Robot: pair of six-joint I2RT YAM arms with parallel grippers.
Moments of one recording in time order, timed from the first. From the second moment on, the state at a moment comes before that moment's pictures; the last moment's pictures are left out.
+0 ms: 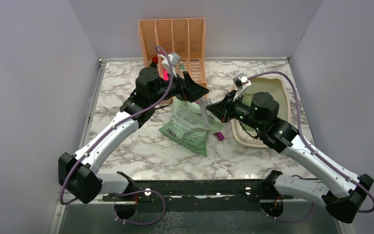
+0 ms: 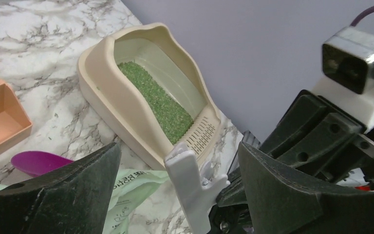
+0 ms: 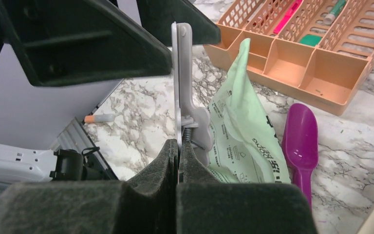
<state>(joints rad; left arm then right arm) -0.56 1.27 1.16 0.08 0.51 -0.61 0.76 0.97 0.98 -0.16 -0.10 0.39</state>
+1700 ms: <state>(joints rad) -0.67 1.31 1.25 -0.05 0.24 -0.53 0.48 1.15 1.06 -0.02 -0.66 0.48</state>
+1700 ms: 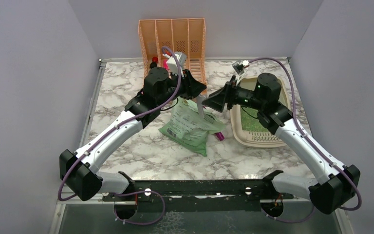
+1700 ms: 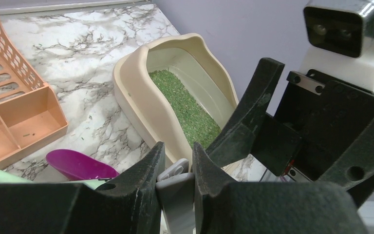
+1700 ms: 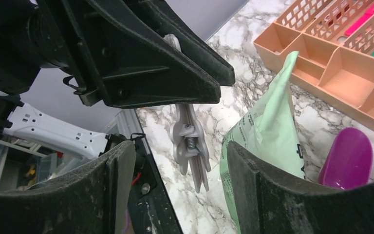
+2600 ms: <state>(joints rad) -0.30 1.42 1.40 -0.12 0.64 -0.22 0.35 1.11 1.08 -0.30 -0.37 0.38</state>
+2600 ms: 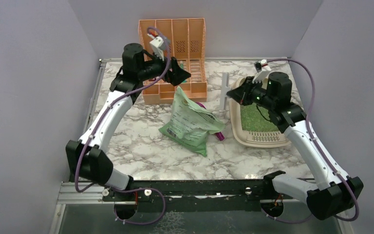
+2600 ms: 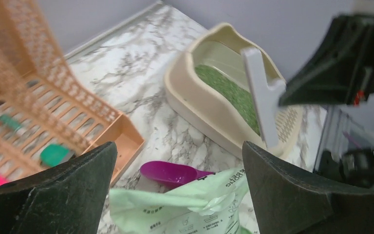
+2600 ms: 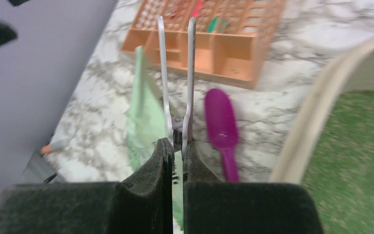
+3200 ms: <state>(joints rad) -0.50 2.17 2.03 -0.91 0.89 0.55 0.31 1.03 1.16 -0.56 -0.13 0.28</state>
